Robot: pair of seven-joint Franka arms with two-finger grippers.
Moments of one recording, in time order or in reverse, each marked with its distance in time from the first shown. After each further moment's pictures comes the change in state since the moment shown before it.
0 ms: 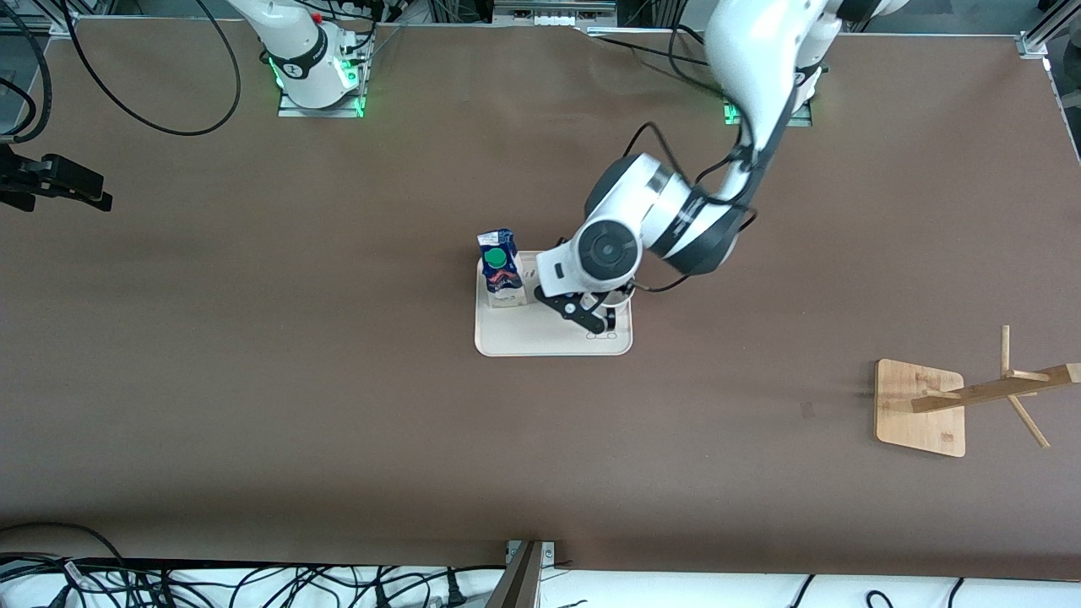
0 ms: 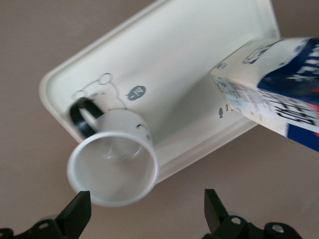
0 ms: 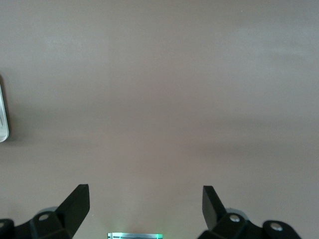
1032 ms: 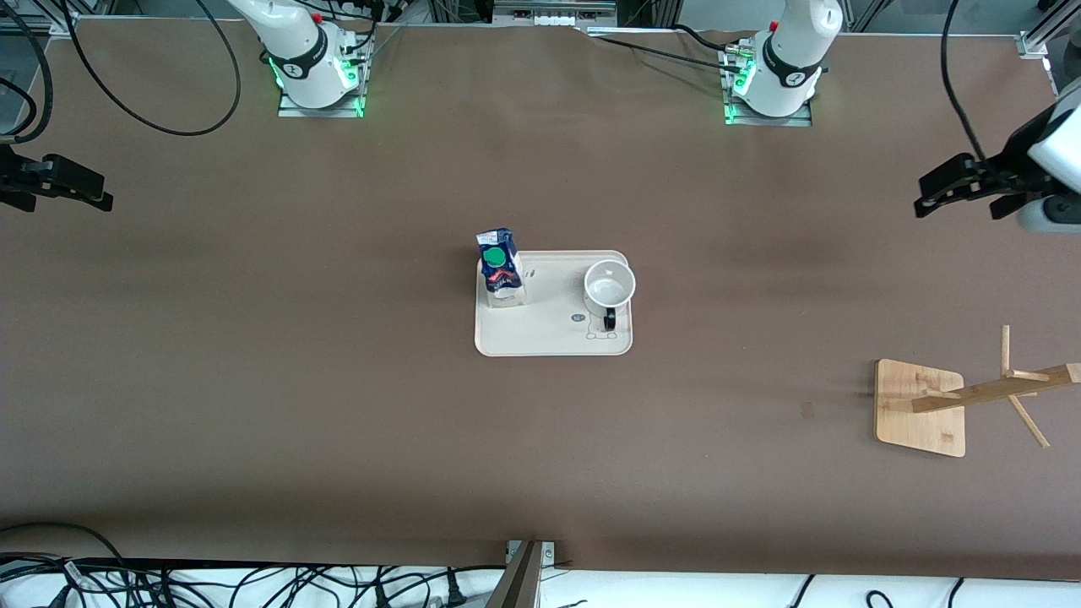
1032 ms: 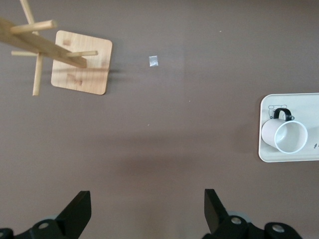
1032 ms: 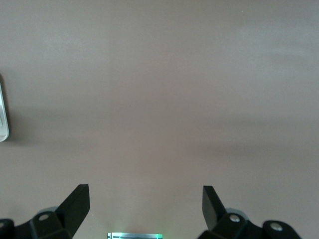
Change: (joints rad) left arm 0.556 -0.631 0.040 -0.246 0.160 -0.191 0.028; right arm 0.000 0.000 0.001 0.000 0.000 0.000 -0.002
